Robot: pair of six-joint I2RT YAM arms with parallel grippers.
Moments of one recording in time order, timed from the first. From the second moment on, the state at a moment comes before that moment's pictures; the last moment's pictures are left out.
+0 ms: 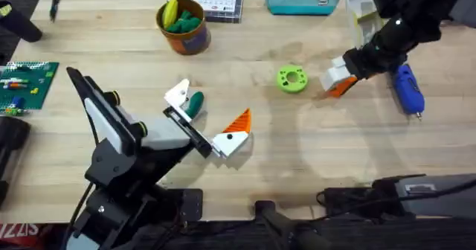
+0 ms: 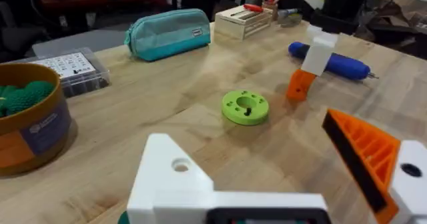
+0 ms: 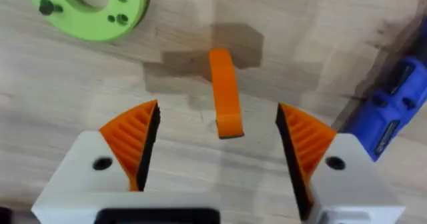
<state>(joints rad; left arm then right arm) -0.46 0.00 0.01 -0.06 0.32 -0.08 0.10 1.55 1.18 -1.10 0.06 -0.22</state>
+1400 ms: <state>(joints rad) -0.46 0.00 0.01 -0.06 0.32 -0.08 0.07 1.57 1.18 -1.09 0.03 -0.38</state>
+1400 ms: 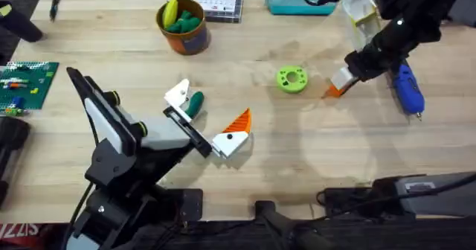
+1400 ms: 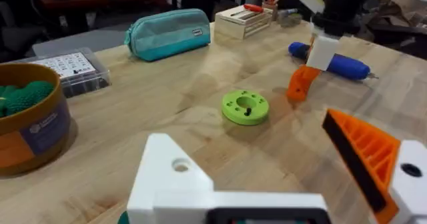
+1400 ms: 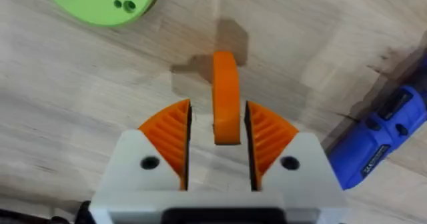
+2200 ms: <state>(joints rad) -0.46 0.00 0.01 -0.06 0.32 -0.08 0.07 1.49 1.21 -1.10 0.01 -0.38</state>
